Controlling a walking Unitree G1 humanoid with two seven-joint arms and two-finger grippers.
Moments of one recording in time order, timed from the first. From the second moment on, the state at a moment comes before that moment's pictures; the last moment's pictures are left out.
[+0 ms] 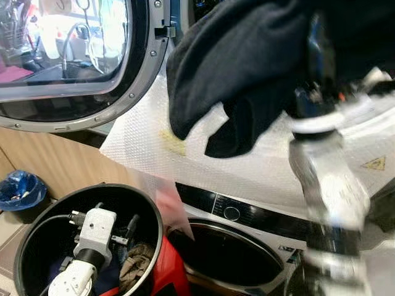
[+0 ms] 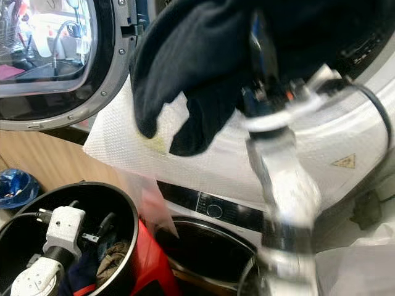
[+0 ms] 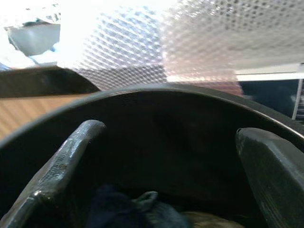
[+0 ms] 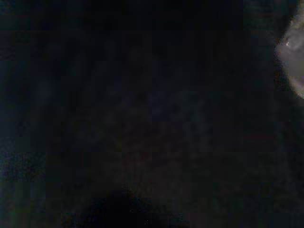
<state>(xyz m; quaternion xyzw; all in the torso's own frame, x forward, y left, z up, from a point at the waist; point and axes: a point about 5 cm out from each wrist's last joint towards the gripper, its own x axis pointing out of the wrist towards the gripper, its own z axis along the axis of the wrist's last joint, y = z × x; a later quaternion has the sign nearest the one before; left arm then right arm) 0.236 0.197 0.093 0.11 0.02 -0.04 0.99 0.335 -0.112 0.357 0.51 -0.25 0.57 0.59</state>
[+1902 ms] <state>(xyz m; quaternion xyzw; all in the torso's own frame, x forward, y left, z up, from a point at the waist) 0.178 0.162 0.093 0.03 0.02 0.03 1.00 0.414 -0.142 0.423 0.09 -0.20 0.05 0.98</state>
